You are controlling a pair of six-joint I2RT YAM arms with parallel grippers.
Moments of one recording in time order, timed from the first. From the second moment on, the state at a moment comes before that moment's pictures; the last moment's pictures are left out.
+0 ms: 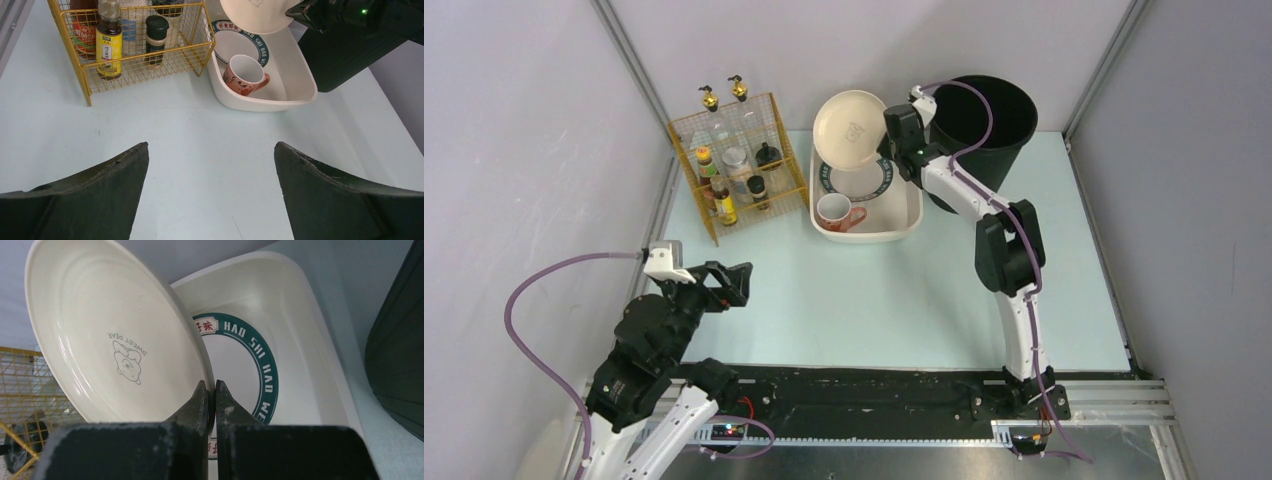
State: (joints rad) left arm -0.48 0.26 0.78 -0.70 -0.29 -0.37; right arm 0.49 2.20 1.94 -0.21 0.36 0.70
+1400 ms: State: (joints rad) left arm -0.47 0.26 0.78 -0.70 -0.28 -0.37; right arm 0.42 2.22 1.85 -0.19 0.23 0.87
